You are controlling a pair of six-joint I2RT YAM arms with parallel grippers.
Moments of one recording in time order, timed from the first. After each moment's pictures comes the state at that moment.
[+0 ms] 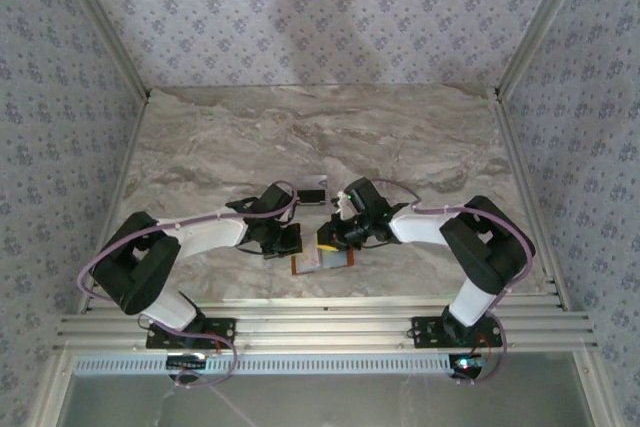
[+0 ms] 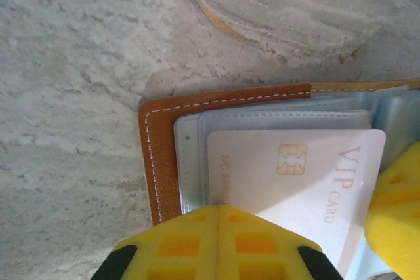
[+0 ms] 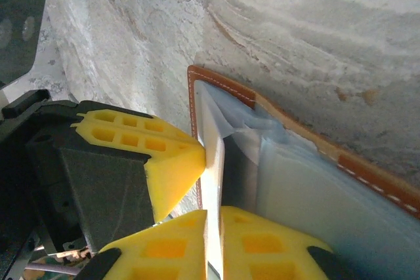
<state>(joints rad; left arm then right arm) -0.74 1.53 0.74 -0.40 0.32 -0.85 0.71 1.67 0.72 0.06 -0.70 0.89</state>
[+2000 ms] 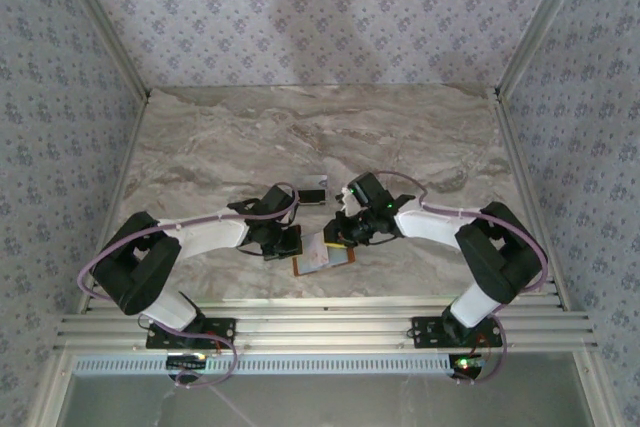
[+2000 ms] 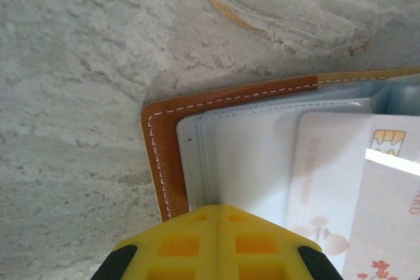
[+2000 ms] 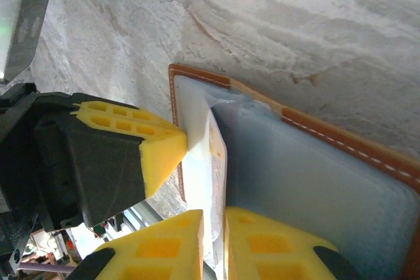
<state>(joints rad) -0.76 1.53 0.74 -0.40 0.30 -0.86 0.69 1.59 0.79 -0.19 -0.63 0.75</state>
